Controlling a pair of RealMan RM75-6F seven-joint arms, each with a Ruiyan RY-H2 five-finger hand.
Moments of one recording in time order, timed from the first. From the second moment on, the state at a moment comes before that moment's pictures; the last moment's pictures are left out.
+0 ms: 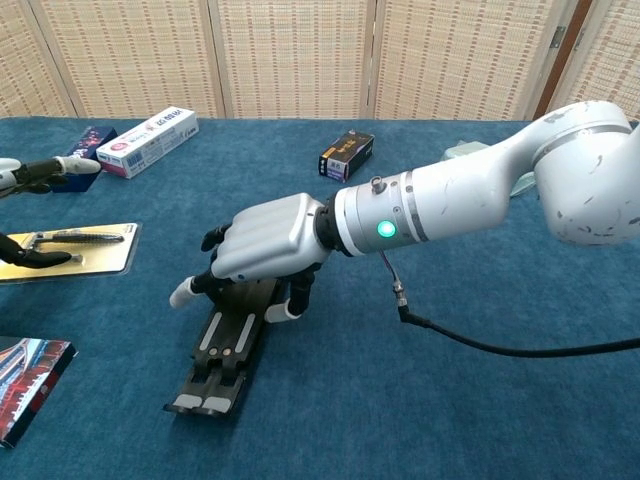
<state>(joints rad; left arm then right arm) -0.46 -1.36 -0.12 -1.52 1.23 1.02 -0.11 1.37 -1.77 -0.18 -0.91 -1.84 0.79 0.32</state>
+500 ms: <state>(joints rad) -0.46 -1.35 -0.13 -1.54 1.22 1.02 -0.10 1.34 -1.72 -0.15 -1.01 -1.79 0.75 0.21</state>
